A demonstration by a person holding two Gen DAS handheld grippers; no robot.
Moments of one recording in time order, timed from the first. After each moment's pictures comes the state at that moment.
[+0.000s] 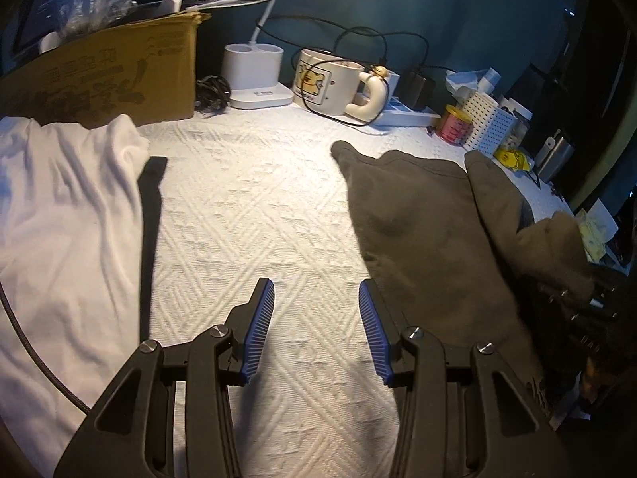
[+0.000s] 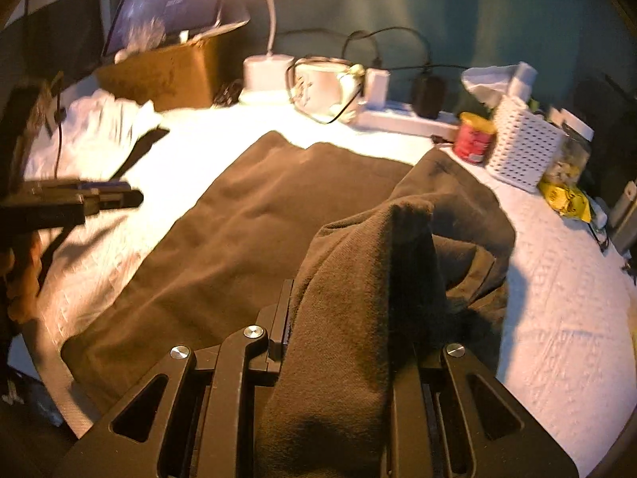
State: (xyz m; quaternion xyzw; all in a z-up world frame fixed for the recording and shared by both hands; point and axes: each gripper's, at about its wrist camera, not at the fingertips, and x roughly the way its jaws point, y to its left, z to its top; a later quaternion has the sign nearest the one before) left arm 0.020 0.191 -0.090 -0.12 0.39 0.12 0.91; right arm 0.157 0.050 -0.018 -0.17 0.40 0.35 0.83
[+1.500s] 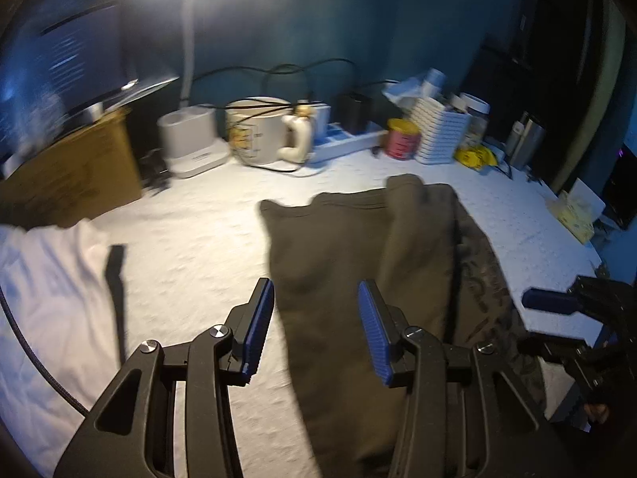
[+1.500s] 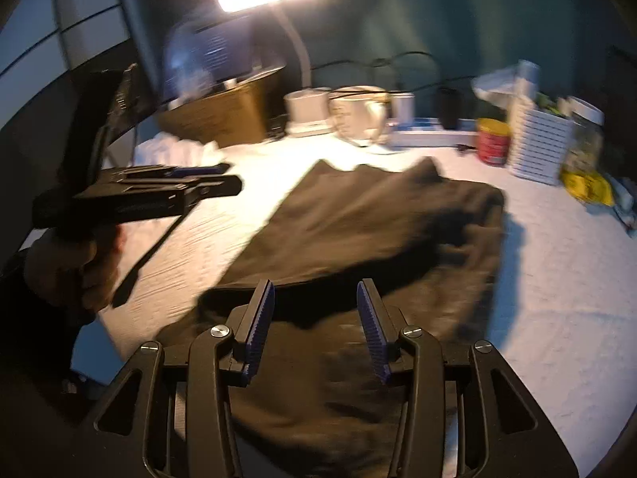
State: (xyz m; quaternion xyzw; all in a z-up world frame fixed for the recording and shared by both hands) left arm 0.066 0.115 -0.042 -0.04 0.38 0.08 0.92; right arm 0.149 -0.010 0.026 -0.07 0.41 0.43 0.80
